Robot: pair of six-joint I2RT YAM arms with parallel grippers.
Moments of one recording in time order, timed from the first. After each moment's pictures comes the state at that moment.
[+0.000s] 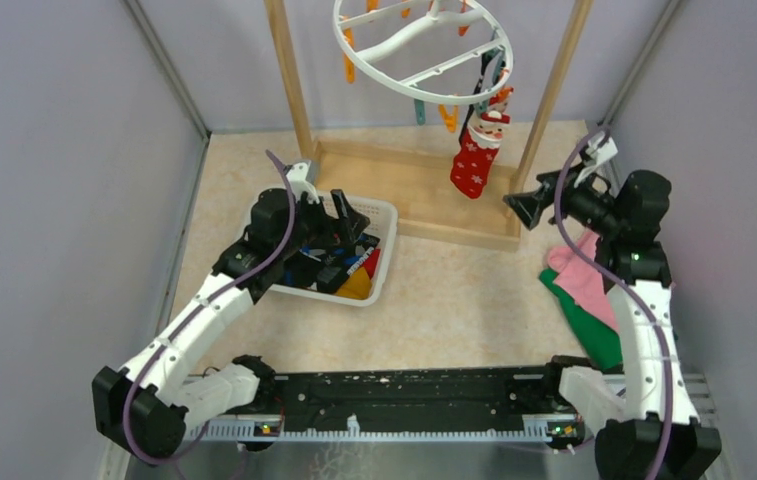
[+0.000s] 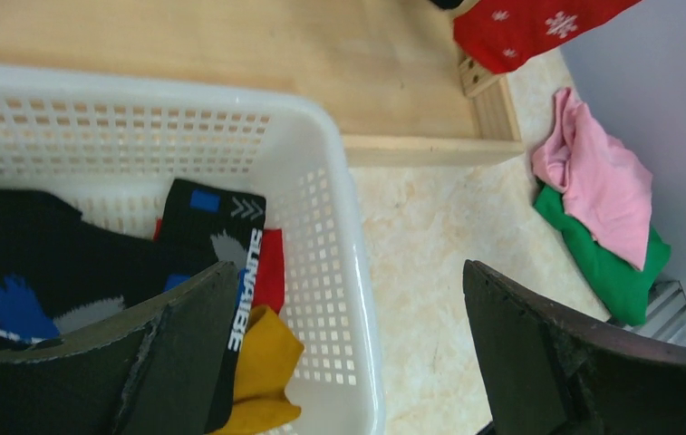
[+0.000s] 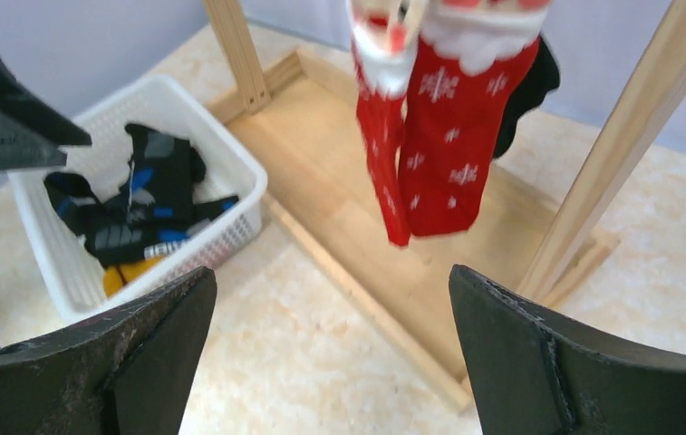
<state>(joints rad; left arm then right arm) -0.48 1.02 0.89 -0.19 0.13 -0.48 -0.12 0.97 0.99 -0.17 -0.81 0.05</state>
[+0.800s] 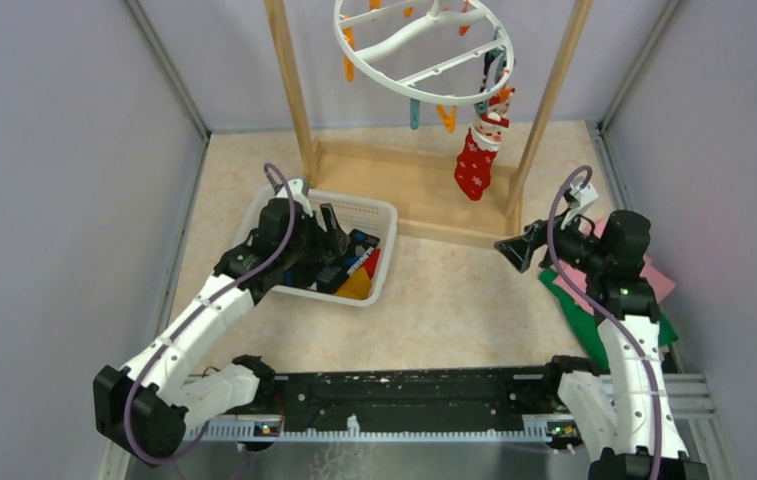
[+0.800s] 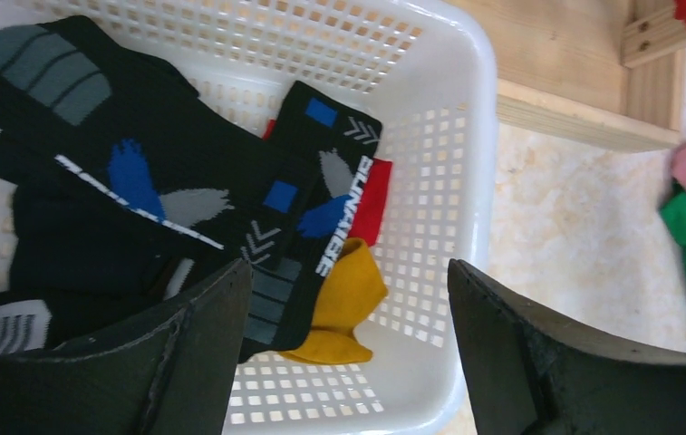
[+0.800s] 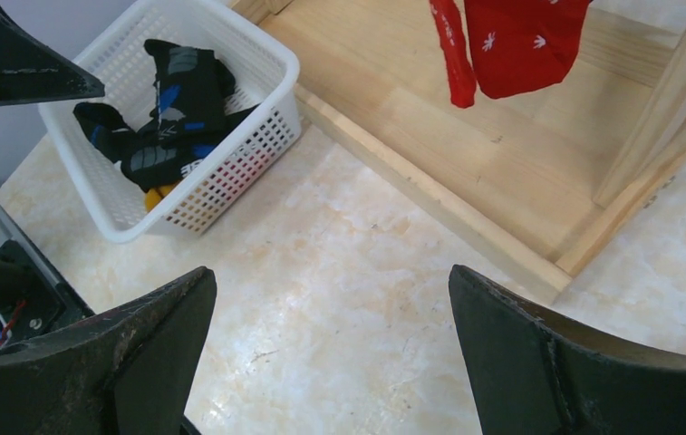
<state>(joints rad) -0.47 1.02 0.86 -0.42 -0.04 -0.55 -0.12 0.72 0.72 -0.34 -0.80 0.06</state>
